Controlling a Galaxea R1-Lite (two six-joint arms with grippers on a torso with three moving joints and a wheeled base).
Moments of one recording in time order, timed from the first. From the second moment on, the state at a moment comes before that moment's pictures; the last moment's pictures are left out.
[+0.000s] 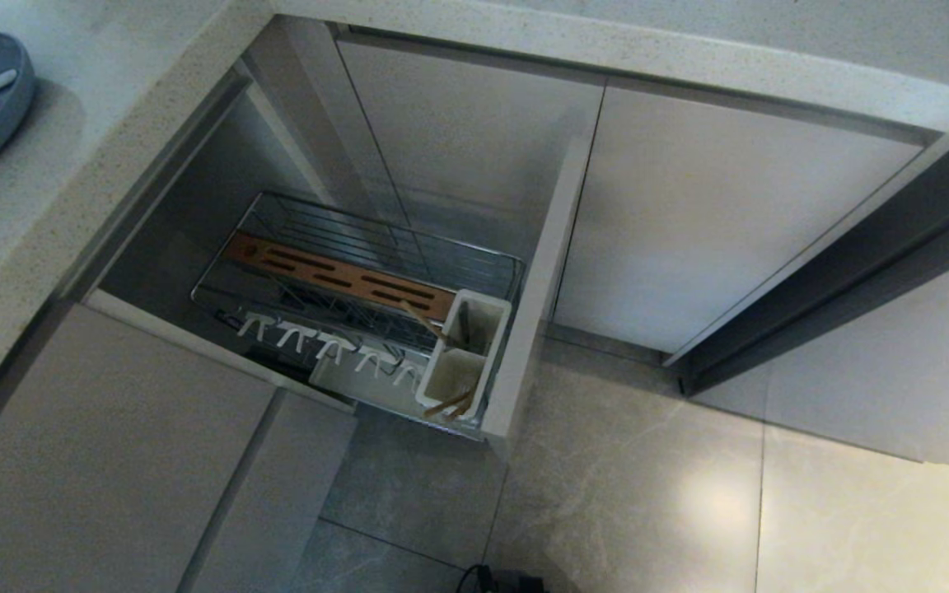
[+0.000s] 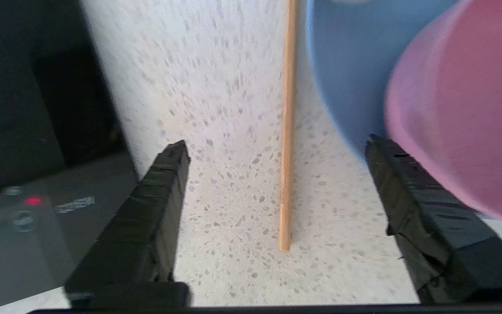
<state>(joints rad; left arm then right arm) 0.67 1.32 -1.72 0.79 -0.07 -0.52 0.00 0.00 0.00 0.00 0.00 0.03</state>
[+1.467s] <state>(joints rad) 0.13 1.07 -1.80 0.87 -0.12 -0.43 0.00 0.00 0.00 0.00 0.00 0.03</state>
